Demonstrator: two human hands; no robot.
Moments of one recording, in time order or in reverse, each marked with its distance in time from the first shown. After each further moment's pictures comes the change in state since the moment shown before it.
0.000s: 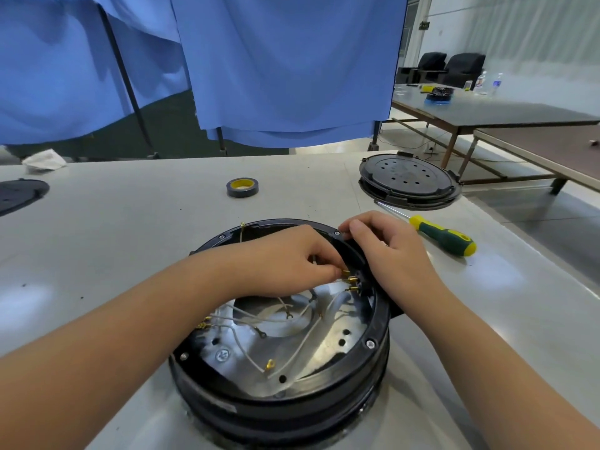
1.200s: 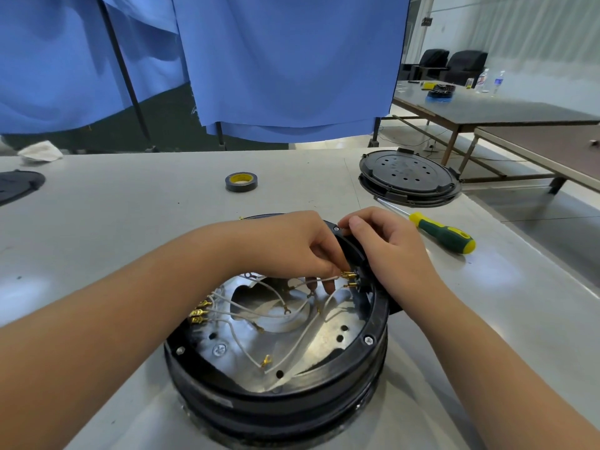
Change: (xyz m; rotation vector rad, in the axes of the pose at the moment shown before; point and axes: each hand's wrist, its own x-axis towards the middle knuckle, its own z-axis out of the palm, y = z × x) left_hand 0.008 0.004 -0.011 -0.011 -0.105 0.023; right_hand -0.002 -0.002 0.001 0.025 0.001 0.038
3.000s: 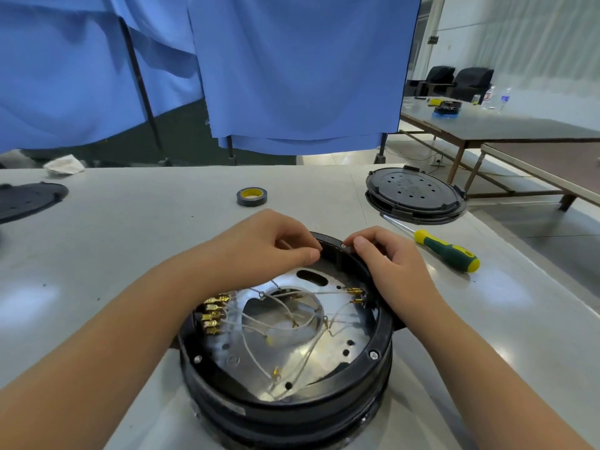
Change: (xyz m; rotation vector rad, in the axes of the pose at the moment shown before) left_hand -0.035 -0.016 -0.007 -0.070 0.411 -0.092; right_hand 0.000 0.005 0.000 0.034 -0.030 0.002
